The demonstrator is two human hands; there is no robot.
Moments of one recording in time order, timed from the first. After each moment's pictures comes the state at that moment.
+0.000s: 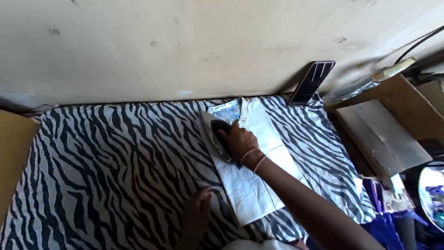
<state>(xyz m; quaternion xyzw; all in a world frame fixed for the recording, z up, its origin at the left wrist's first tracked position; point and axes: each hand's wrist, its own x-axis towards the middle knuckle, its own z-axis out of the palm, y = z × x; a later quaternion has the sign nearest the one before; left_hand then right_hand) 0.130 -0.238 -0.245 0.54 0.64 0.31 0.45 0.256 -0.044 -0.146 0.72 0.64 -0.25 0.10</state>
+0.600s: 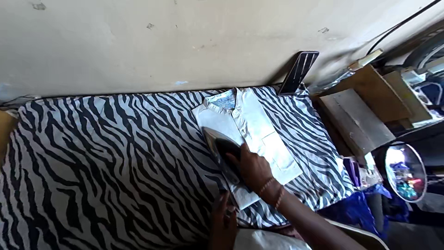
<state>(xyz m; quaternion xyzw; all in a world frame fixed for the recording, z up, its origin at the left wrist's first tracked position) 0.185 -0.302 -0.268 0.46 0.54 0.39 0.59 0.277 -0.140 -0.152 0.74 0.62 -0.24 0.13</state>
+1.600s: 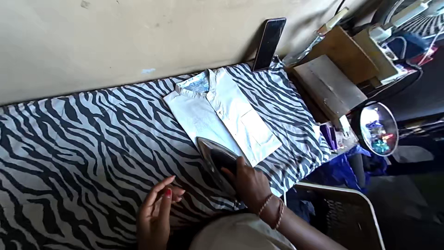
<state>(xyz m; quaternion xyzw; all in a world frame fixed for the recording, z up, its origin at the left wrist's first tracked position) 0.099 -0.284 -0.211 0.52 0.51 0.54 0.43 0.314 -0.234 -0.161 0.76 0.59 -0.26 0.10</state>
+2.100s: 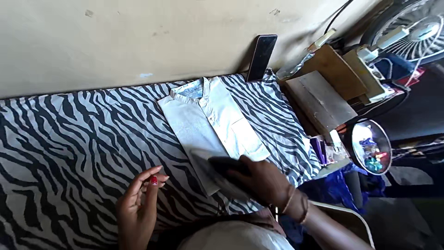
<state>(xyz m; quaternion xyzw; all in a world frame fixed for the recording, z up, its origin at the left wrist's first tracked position) 0.119 -0.261 -0.199 0.59 0.52 0.55 0.30 0.404 -0.218 -0.140 0.66 0.70 -0.25 0.07</state>
